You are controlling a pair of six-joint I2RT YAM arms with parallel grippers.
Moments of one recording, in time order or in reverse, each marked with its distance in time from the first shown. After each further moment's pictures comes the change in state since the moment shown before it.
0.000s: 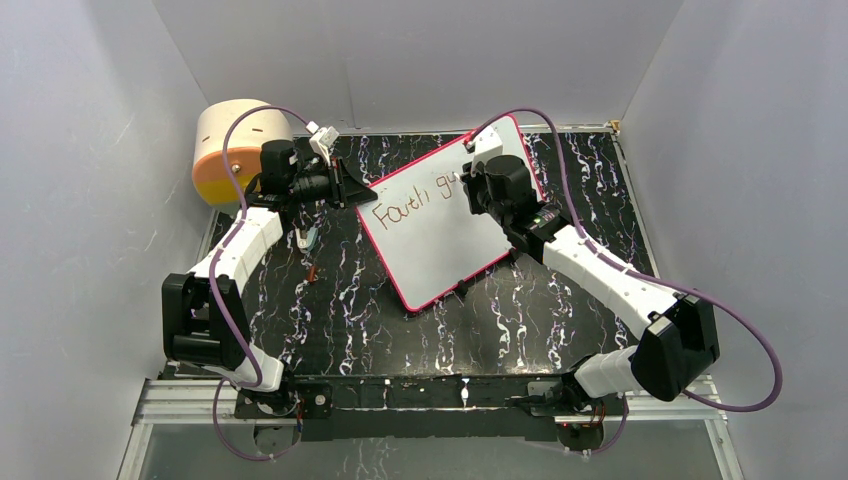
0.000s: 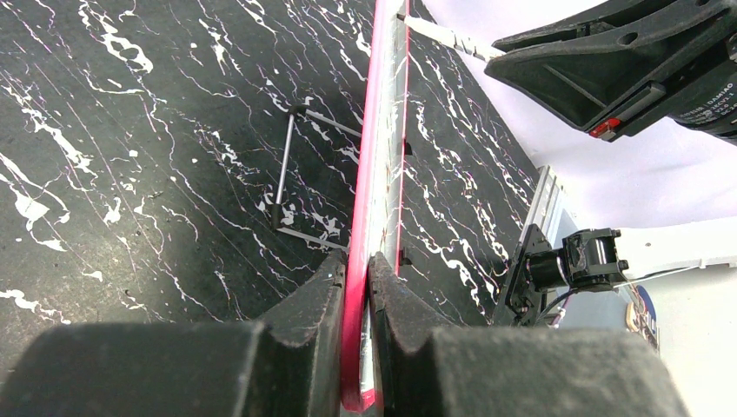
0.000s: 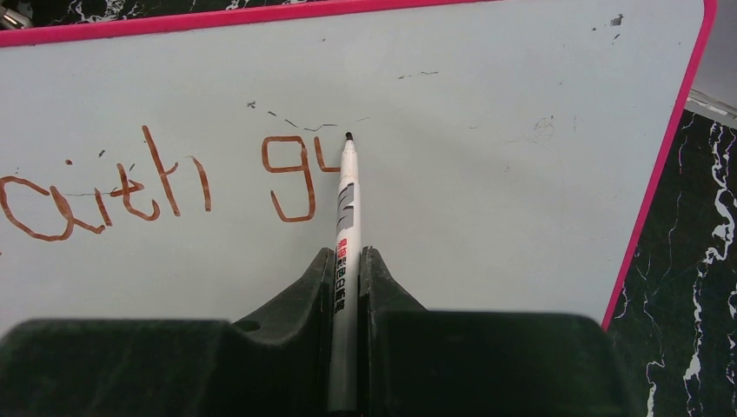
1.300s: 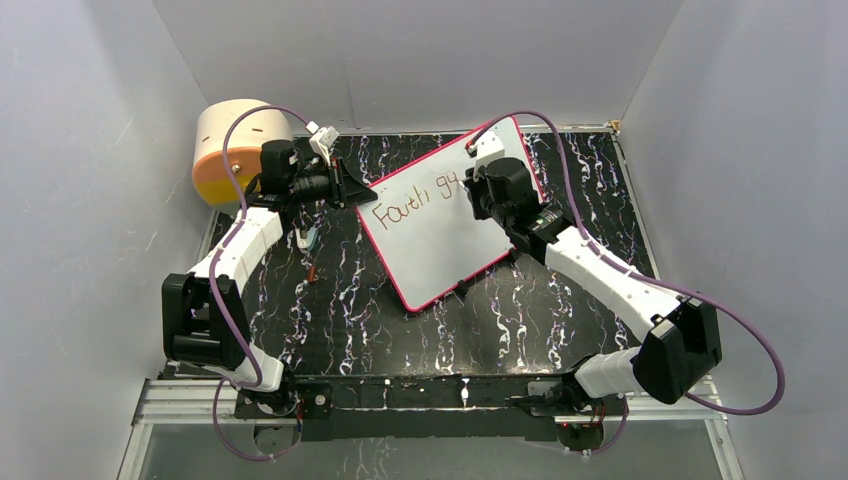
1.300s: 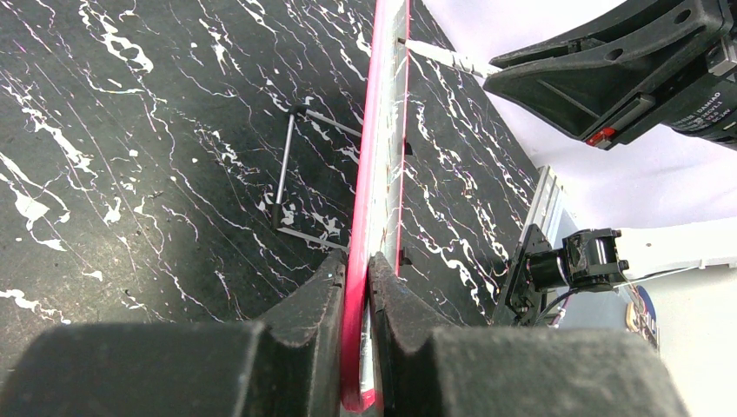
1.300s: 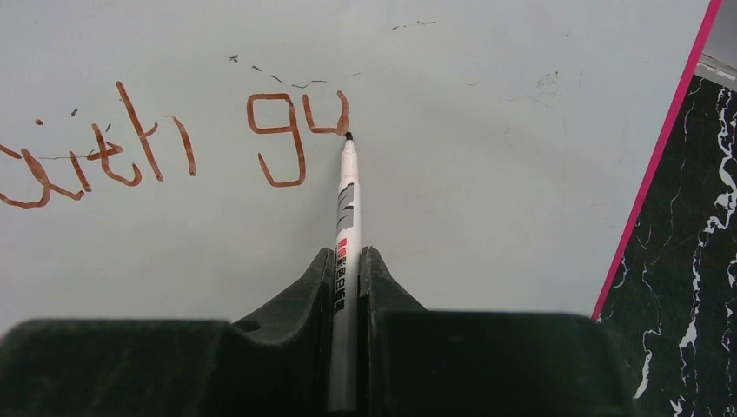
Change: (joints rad) left arm 0.000 0.000 0.000 0.000 -0.001 0.000; right arm -0.005 -0.014 -0.002 -0.079 0.001 0.013
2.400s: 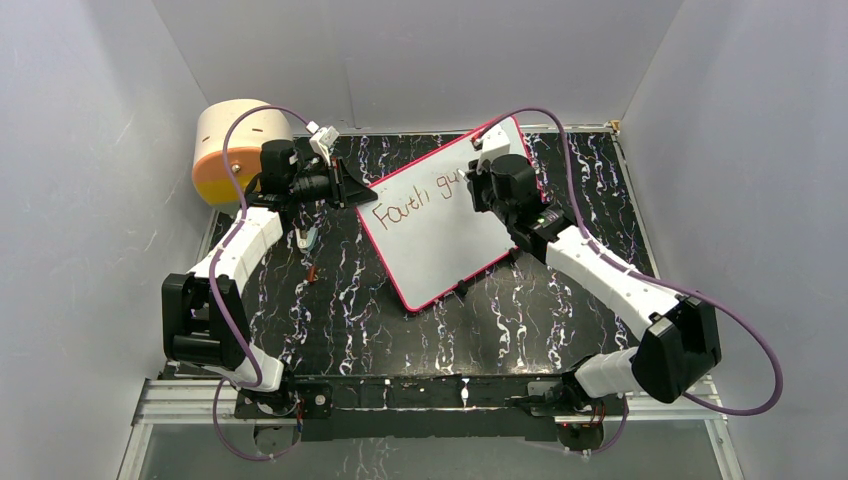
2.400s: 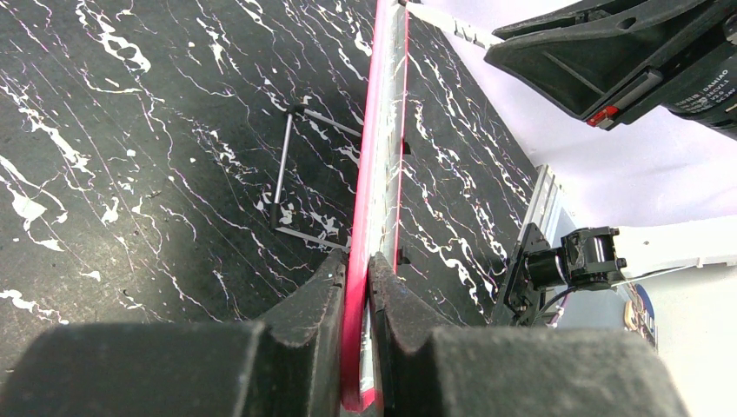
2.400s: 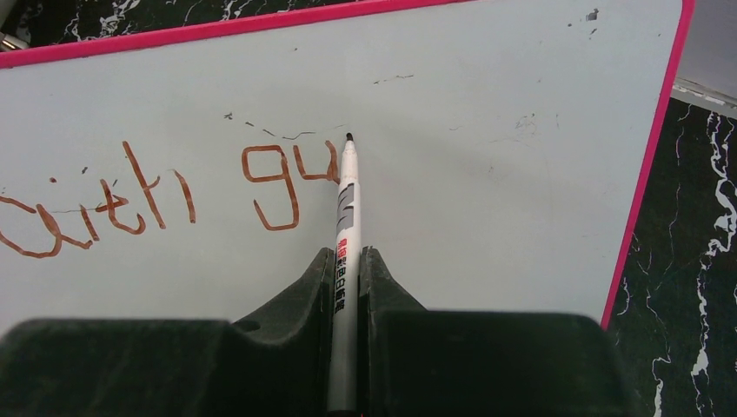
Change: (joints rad) left arm 0.000 0.000 0.002 -0.003 0.004 0.000; right arm -0.022 -0.002 -0.017 0.105 -0.006 0.014
